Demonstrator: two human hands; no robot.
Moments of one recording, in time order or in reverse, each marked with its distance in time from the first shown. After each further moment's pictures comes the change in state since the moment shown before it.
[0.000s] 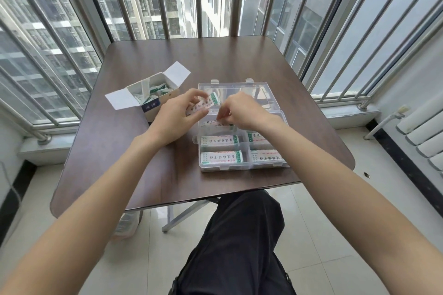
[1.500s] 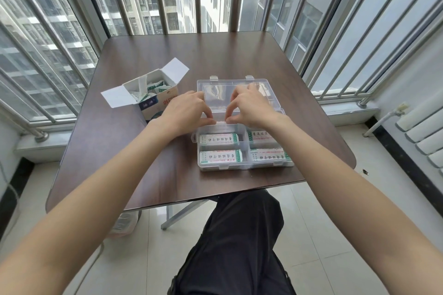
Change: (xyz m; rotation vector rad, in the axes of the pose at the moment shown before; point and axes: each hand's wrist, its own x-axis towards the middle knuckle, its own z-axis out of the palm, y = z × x) left_hand 0.025 0.013 0.010 0.572 -0.282 0.135; right_hand -0.002 0.018 0.002 -0.109 0.050 0.034
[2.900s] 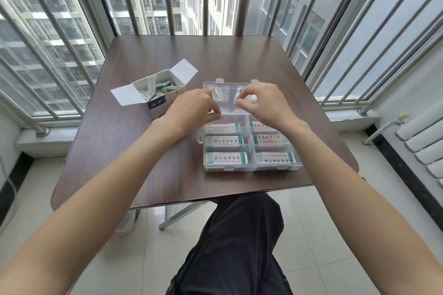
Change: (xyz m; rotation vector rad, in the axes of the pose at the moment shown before) left_hand -0.010 0.007 -0.016 -0.103 0.115 -0.010; right_hand -0.010 0.004 -0.017 0.230 0.251 0.057
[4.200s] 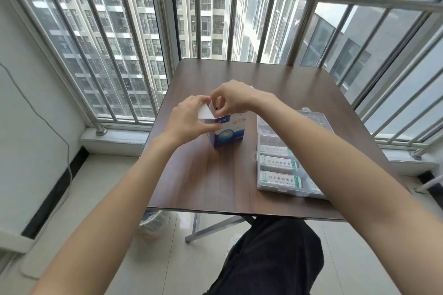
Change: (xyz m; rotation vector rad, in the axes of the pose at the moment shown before) left_hand -0.078 -0.088 -0.037 -0.297 0.263 -0.465; right_hand 0.092 -0.154 0.041 -0.219 -0.480 -0.386
